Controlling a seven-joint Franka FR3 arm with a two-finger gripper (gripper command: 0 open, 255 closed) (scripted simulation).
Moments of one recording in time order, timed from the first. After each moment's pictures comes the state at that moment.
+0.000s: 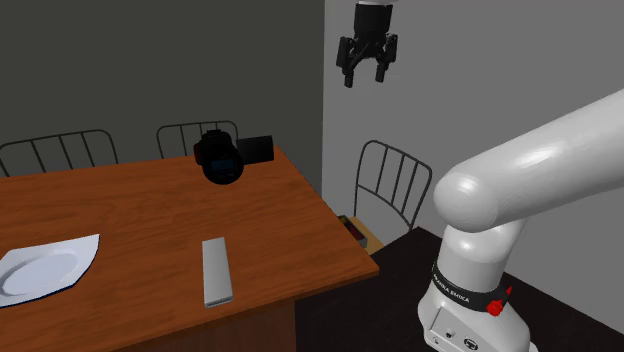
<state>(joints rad) 0.01 -0.83 0.01 -2.34 -0.08 1.65 0.13</state>
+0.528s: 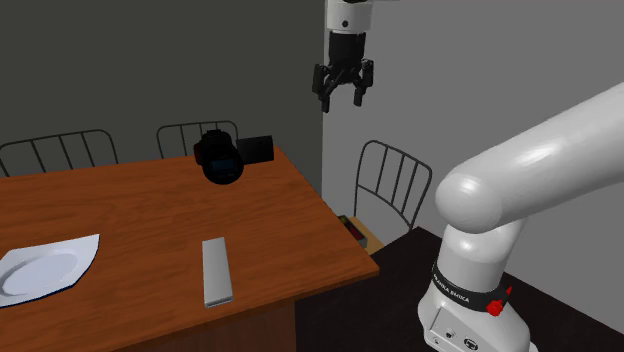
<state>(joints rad) 0.05 -0.79 0.10 -2.44 -0.01 1.77 0.24</state>
